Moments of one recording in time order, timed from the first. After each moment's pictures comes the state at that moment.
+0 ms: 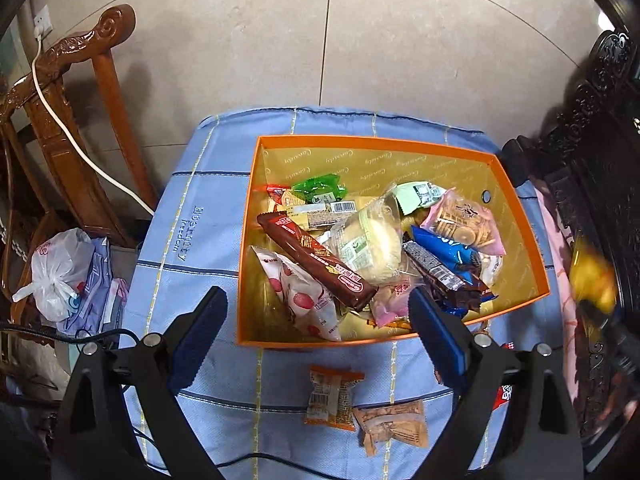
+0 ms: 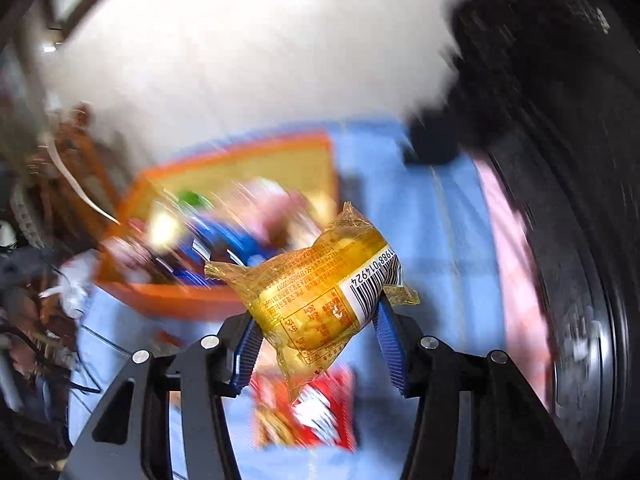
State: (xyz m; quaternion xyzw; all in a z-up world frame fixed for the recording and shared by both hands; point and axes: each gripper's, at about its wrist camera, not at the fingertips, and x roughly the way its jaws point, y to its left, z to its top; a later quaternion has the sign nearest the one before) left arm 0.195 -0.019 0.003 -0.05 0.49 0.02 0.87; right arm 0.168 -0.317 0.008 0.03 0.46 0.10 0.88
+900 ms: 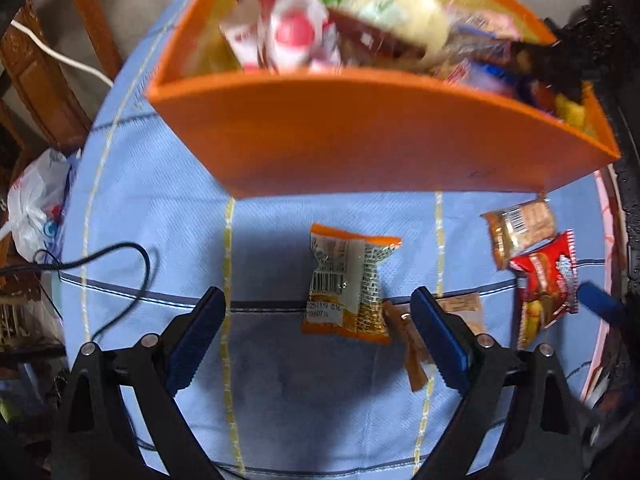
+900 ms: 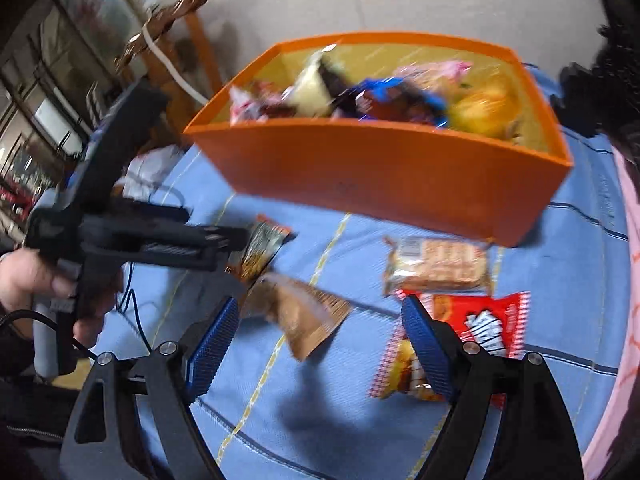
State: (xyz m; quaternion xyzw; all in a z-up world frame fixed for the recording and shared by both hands) left arm 0.152 -0.028 -0.136 -0.04 0.63 0.01 0.77; right arm 0.098 -0.212 -0.077 -0.02 0.54 0.27 0.80
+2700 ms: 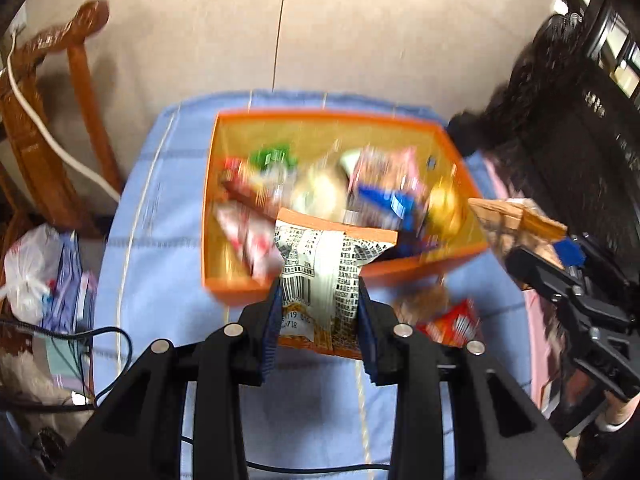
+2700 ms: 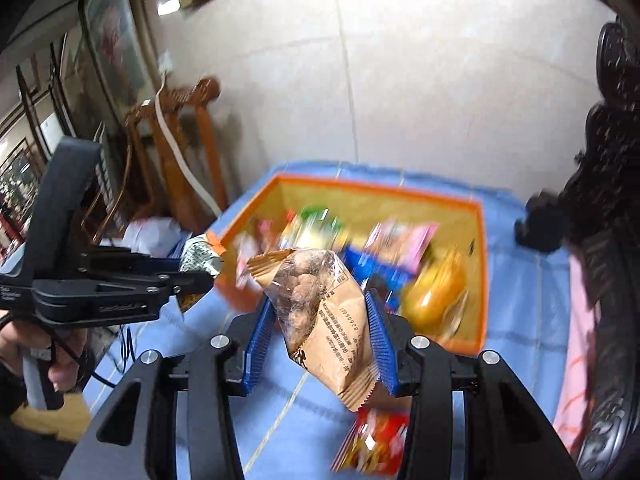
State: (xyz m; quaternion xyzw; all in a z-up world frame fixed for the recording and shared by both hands) left arm 0.158 -0.027 0.023 -0.07 0.49 -0.07 0.86; right arm 0.154 -0.229 0.045 -0.03 0.40 0.25 0.88
